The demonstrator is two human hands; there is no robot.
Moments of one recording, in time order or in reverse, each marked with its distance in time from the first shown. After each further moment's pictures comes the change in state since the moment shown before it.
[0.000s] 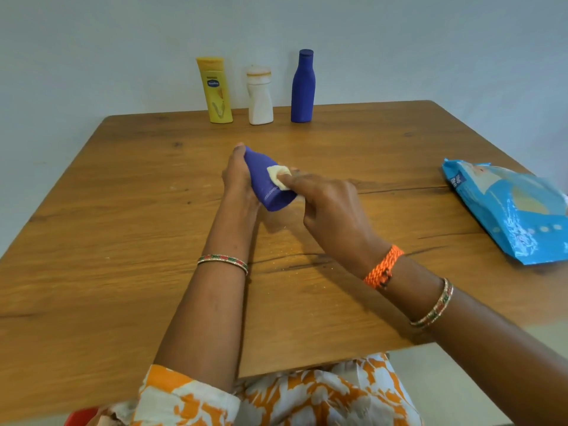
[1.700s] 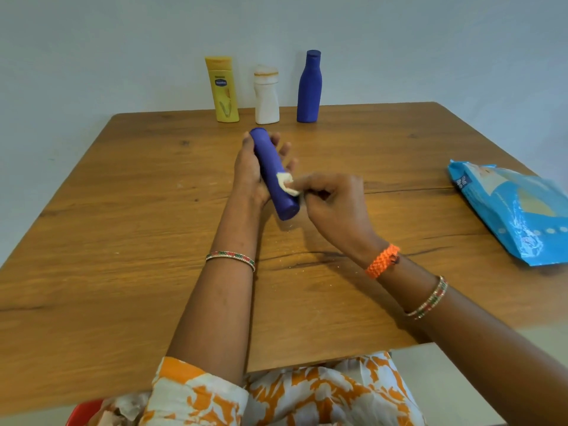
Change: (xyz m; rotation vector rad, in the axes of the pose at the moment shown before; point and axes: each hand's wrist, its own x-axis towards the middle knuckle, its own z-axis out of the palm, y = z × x) left_hand 0.003 0.003 0.005 -0.242 -0.335 0.029; right_hand 0.002 0.001 0.012 0.448 0.185 0.260
